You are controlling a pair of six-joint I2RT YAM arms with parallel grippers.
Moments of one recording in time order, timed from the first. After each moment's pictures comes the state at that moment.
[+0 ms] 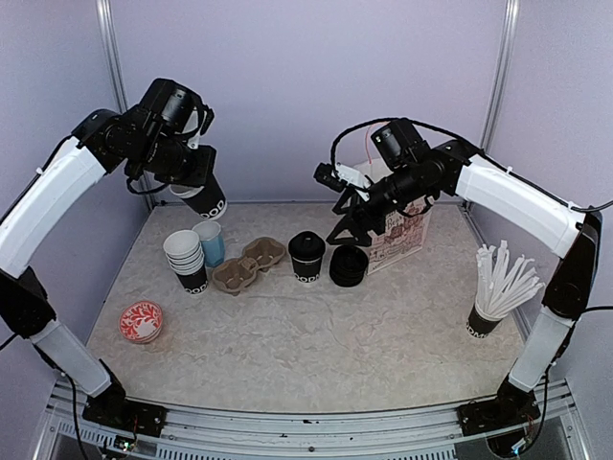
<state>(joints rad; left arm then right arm) -0.64 1.57 1.93 -1.10 -0.35 -0.27 0.71 1.74 1.78 -0.85 -0.44 -0.52</state>
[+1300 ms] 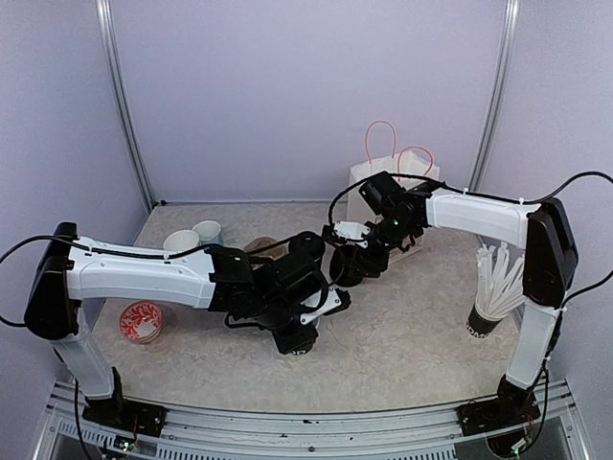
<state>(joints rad) -1.20 1.76 1.33 -0.66 -0.11 0.06 0.65 1.87 1.54 -0.74 -0.18 -0.66</state>
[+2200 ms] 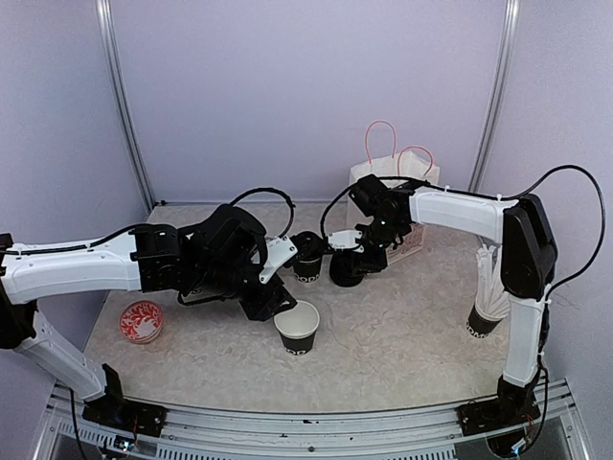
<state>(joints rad) -1.08 1.44 1.19 -0.54 -0.08 0.02 0.64 2.01 1.67 -0.82 -0.08 -0.93</state>
